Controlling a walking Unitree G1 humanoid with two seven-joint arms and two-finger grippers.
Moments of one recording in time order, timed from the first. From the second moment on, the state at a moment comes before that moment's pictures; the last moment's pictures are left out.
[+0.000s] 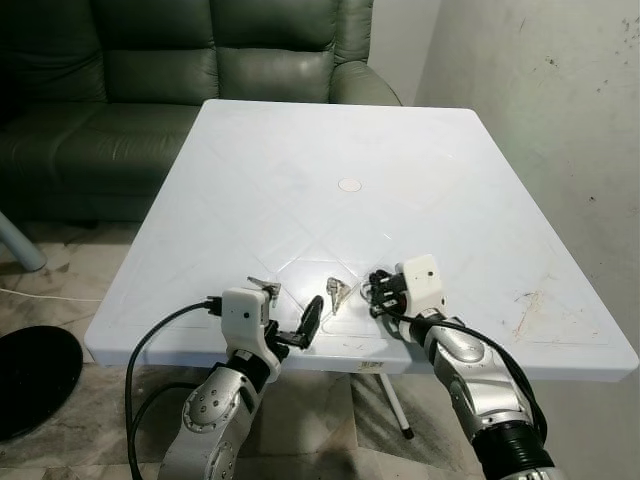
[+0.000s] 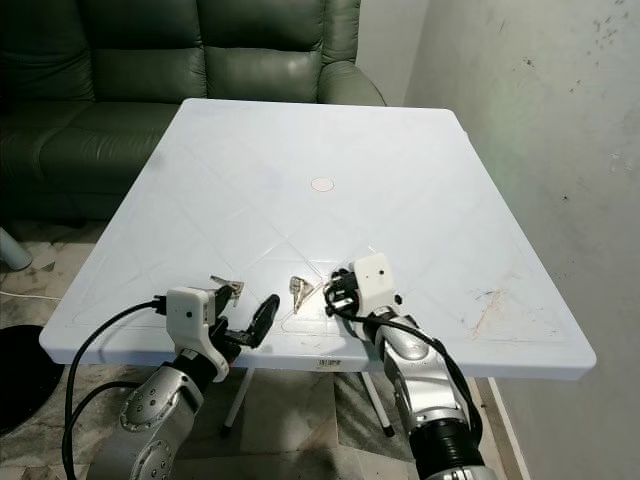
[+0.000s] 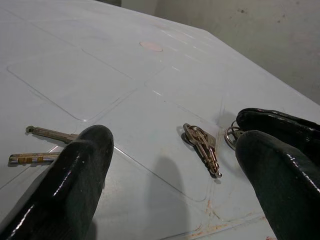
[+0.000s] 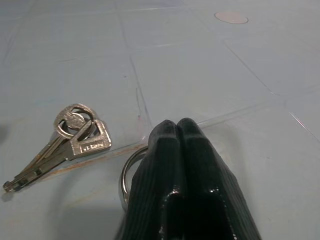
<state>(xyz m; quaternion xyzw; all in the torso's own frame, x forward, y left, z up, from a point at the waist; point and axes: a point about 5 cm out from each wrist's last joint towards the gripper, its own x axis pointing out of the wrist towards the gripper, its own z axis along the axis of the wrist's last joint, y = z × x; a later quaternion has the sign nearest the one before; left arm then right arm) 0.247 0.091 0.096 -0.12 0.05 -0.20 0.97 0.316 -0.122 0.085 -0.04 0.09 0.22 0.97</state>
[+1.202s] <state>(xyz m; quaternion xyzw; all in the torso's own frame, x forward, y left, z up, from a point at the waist) 0.249 0.089 0.098 -0.12 0.05 -0.20 0.97 0.316 -0.120 0.081 -0.11 0.11 0.20 0.97</state>
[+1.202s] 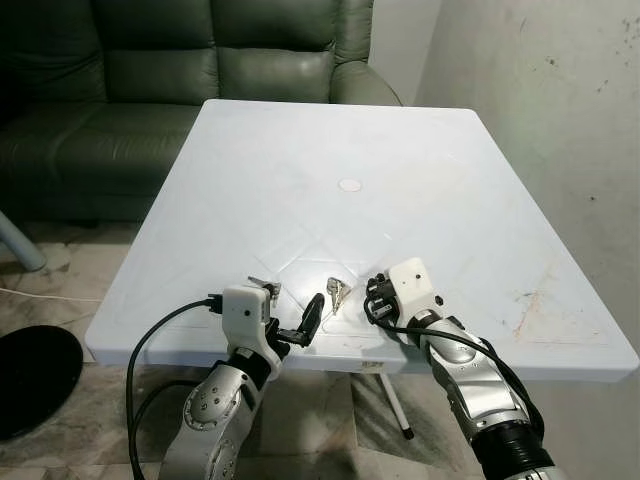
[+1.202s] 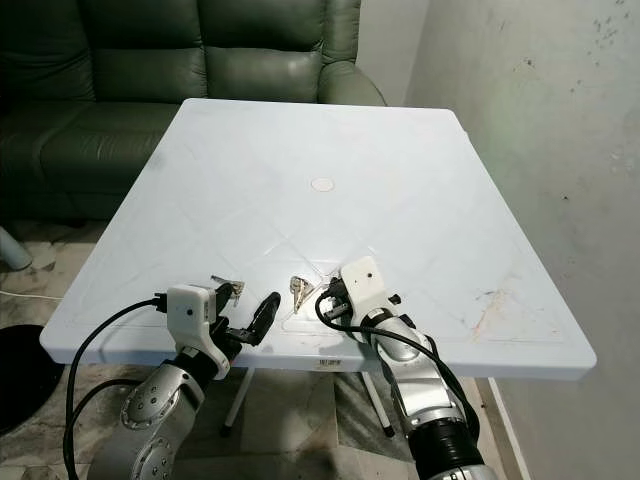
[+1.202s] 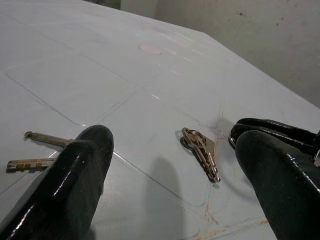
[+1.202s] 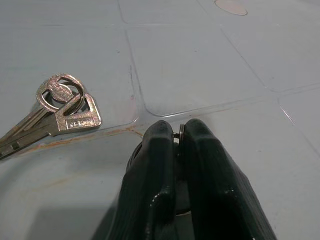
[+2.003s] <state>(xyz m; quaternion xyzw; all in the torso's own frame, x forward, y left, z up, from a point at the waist) 0.256 0.094 0.104 -0.12 0.03 -0.18 0.98 0.321 -0.129 0.099 -0.01 0.06 0.17 0.98</state>
